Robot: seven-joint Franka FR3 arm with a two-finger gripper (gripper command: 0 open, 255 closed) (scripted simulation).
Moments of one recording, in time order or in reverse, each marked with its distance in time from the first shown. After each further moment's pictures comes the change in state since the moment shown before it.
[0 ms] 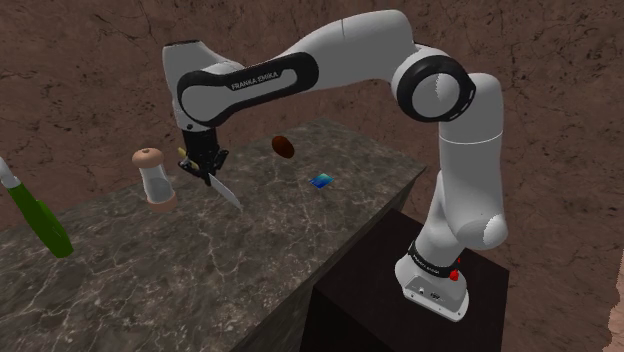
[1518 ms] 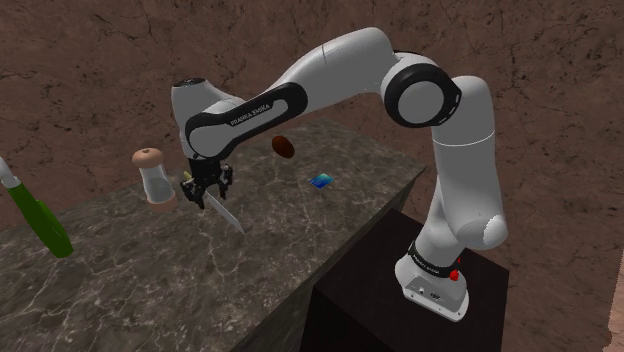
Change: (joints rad) arm 0.001 0.069 -0.002 -0.096 -0.002 0.165 -0.003
